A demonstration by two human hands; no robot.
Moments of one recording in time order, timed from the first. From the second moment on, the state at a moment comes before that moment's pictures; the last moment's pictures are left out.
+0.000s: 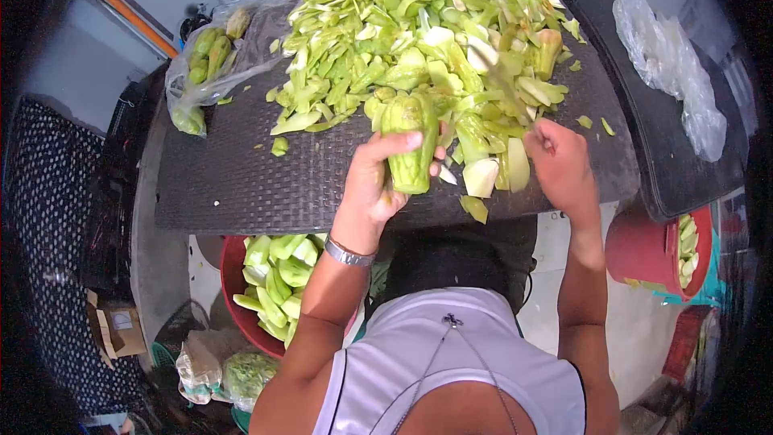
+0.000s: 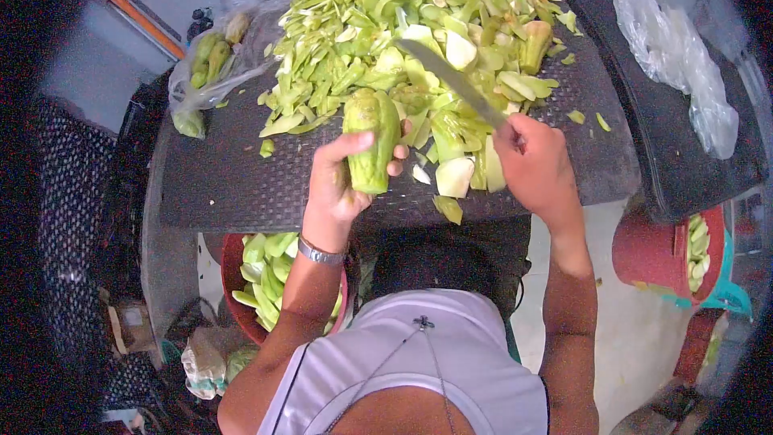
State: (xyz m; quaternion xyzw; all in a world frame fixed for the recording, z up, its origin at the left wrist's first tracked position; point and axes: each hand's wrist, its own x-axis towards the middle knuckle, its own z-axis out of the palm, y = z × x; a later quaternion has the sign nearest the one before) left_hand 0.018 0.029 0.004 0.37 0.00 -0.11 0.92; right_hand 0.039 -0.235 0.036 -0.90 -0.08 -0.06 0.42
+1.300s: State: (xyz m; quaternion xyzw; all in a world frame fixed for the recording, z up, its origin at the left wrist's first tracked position) left_hand 0.009 0.028 0.026 0.50 -0.04 -0.01 0.87; right_hand 0.073 -0.249 0.019 -0.95 -0.08 -0.03 0.29
